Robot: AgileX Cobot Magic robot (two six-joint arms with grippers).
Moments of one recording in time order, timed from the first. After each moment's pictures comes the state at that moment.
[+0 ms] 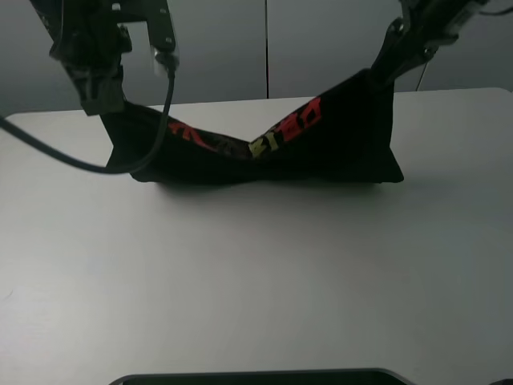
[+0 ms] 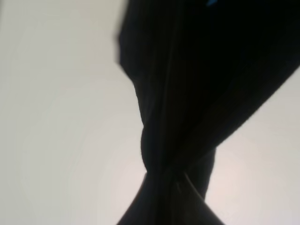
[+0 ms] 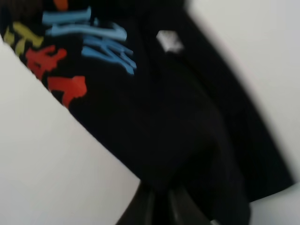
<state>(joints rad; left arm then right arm) -0.65 1.74 -1.44 0.23 1.21 0.74 0.19 1.68 -1.33 0.45 1.22 -0.90</state>
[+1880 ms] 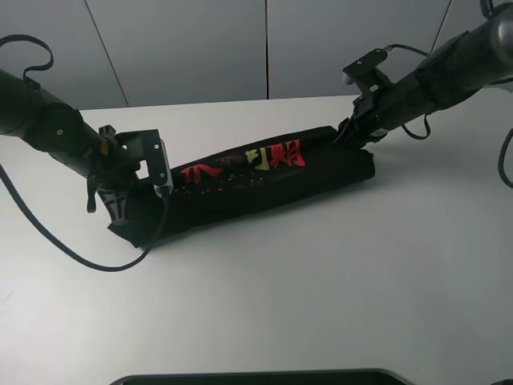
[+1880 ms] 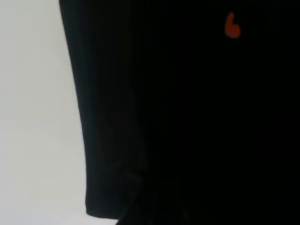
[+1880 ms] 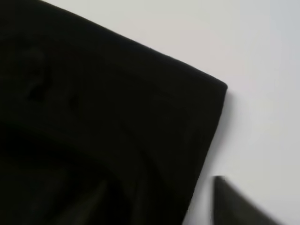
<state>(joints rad) -0.48 1.91 -0.87 0.33 0.22 0.66 0.19 2.09 -1.12 1.05 0.25 -1.46</state>
